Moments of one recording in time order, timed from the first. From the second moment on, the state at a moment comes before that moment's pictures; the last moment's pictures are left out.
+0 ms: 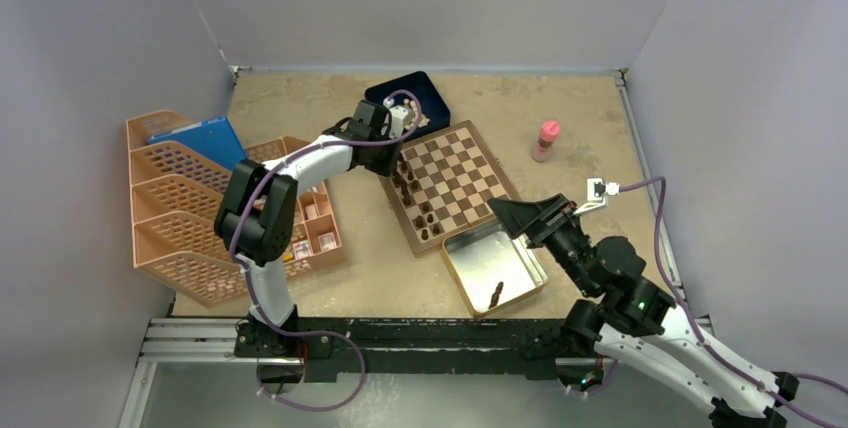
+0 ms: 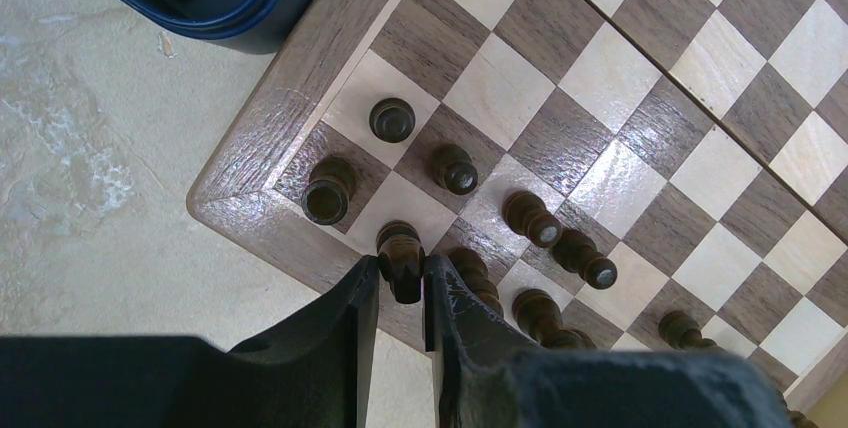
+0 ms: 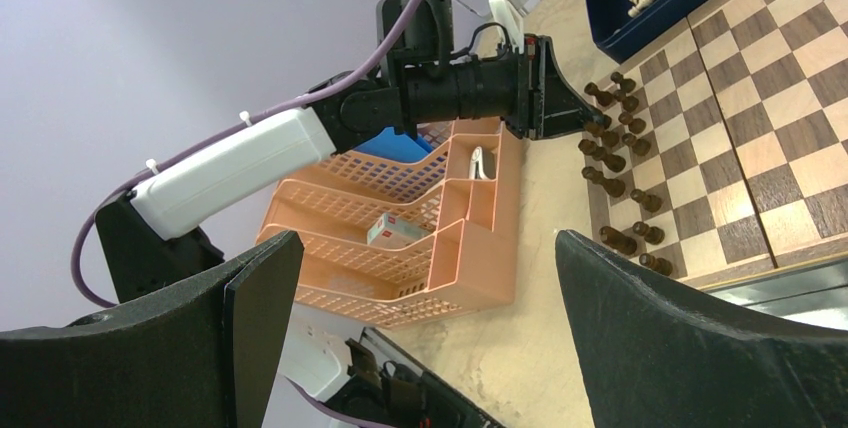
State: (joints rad) left arm -0.43 1.87 1.29 -0.35 0.13 -0.02; right arm 0.92 0.34 0.52 -0.13 0.34 0.97
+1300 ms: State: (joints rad) left arm -0.43 1.81 1.43 -0.41 0.13 -0.02; right arm 0.92 0.44 0.52 -0.22 0.35 0.97
